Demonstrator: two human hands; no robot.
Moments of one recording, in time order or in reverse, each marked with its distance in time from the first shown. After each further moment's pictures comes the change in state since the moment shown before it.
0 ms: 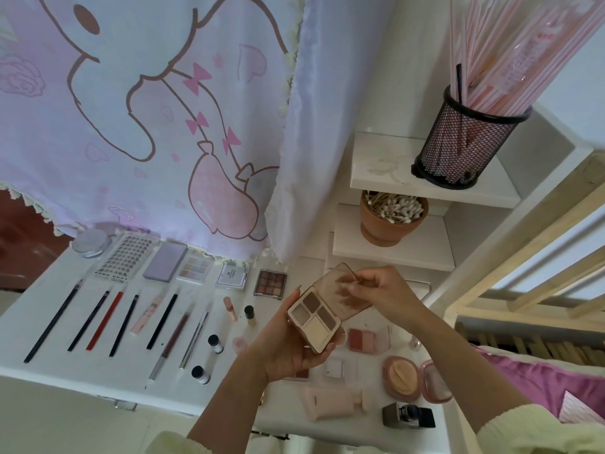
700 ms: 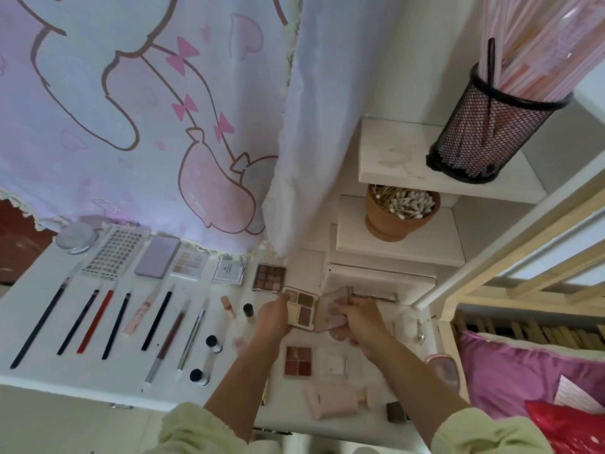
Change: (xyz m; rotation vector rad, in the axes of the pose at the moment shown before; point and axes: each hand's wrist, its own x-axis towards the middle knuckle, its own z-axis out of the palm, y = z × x) left_hand 0.058 0.021 -0.042 0.435 0.793 0.294; right_hand 0.023 0.058 0.065 0.293 0.252 0.528
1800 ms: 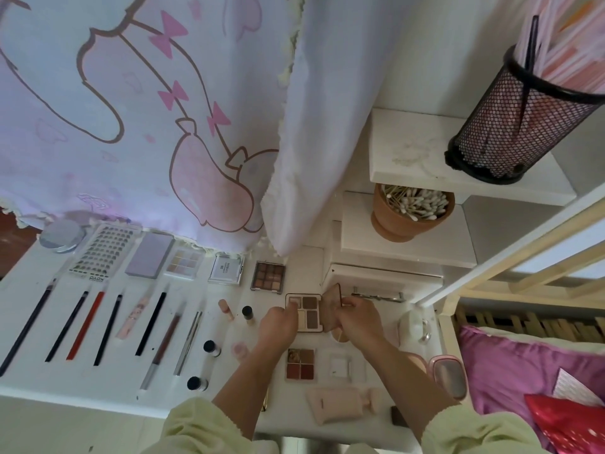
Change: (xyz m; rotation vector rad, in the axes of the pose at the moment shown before) left_hand 0.025 -0.011 0.005 0.628 -0.012 0.089; right_hand 0.022 0.007 0.012 -0.416 0.142 -0.118
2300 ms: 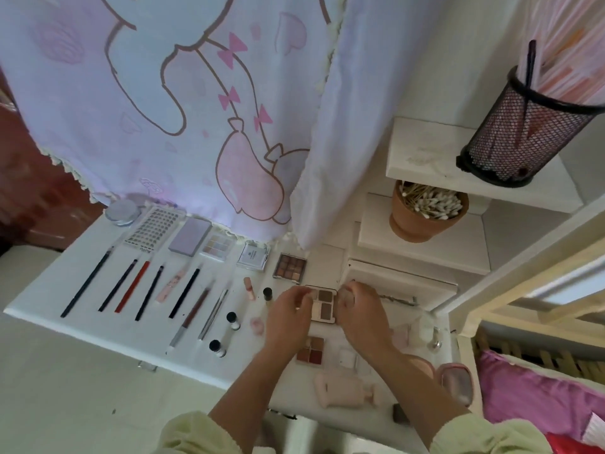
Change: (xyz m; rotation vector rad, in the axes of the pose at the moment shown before) left_hand -0.076 -0.003 -0.007 -0.204 0.315 0.424; right_hand -0.031 -0.002 -0.002 -0.271 0.090 -0.503
